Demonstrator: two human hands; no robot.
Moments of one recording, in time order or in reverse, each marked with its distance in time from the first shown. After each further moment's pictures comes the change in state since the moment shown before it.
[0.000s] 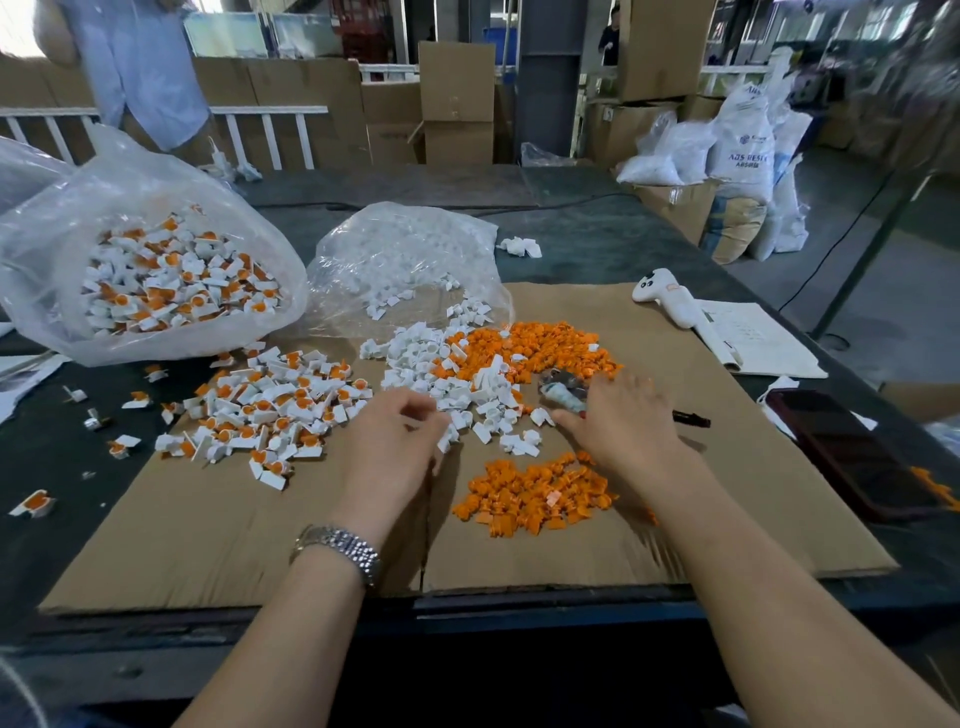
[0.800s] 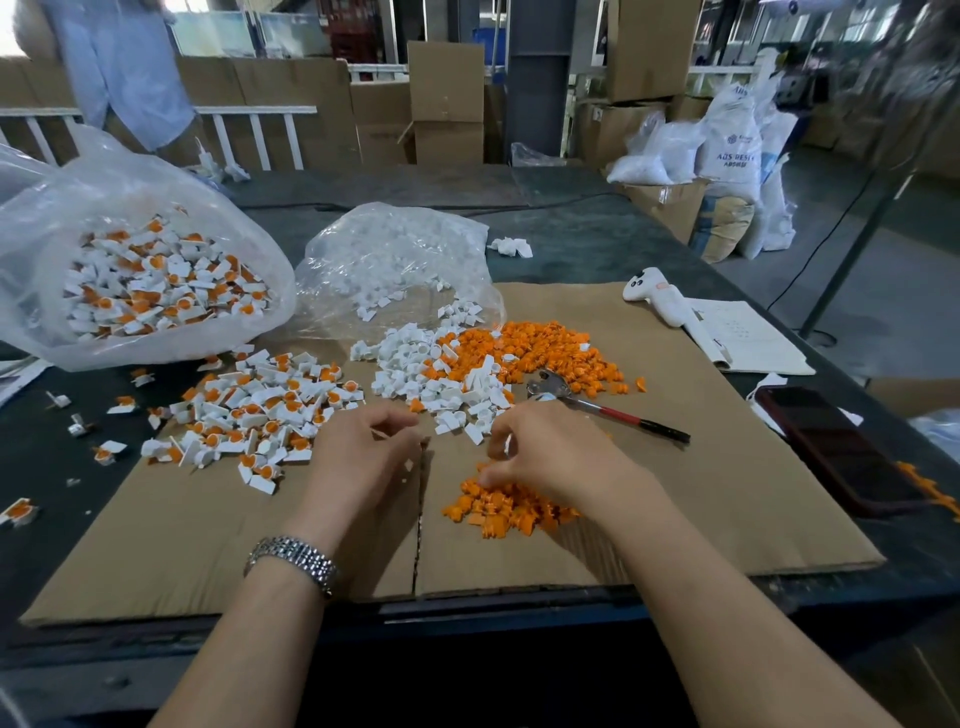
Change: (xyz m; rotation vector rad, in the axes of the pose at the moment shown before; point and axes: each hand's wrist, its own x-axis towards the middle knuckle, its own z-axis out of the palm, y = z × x) left_hand 0.000 -0.003 -0.022 -0.083 -0.163 -0.100; right_hand -0.034 -0.042 -0.016 0.327 -0.186 -0.373
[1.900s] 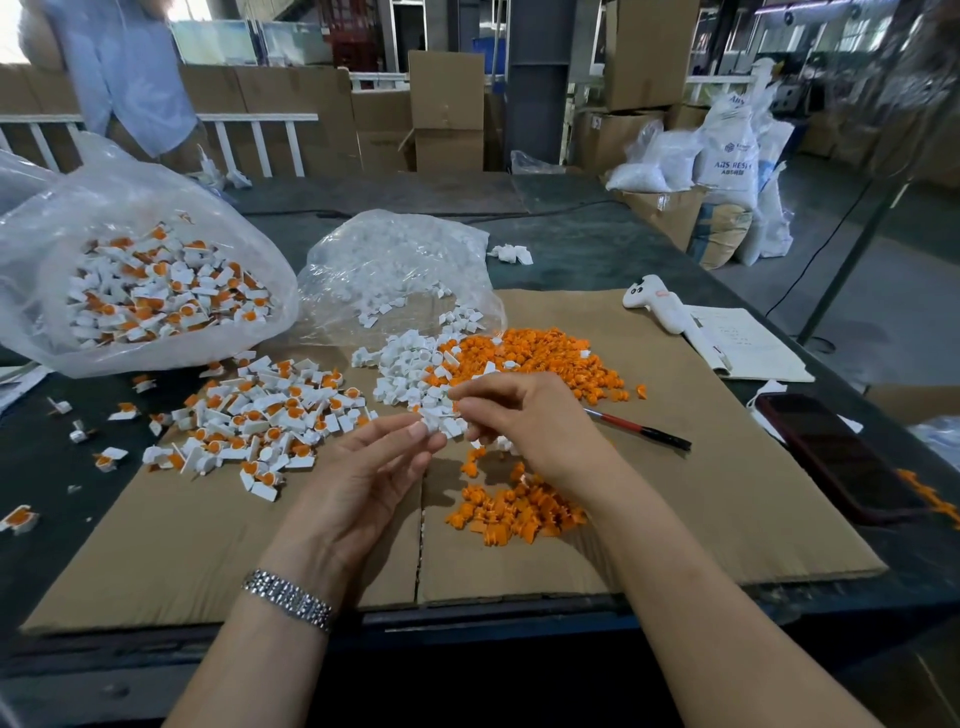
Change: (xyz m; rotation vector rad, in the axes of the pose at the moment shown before) left_hand -0.014 -0.004 -0.002 -1.191 -0.240 -0.318; right_hand 0.001 -0.010 -0.007 0.853 0.200 -0.136
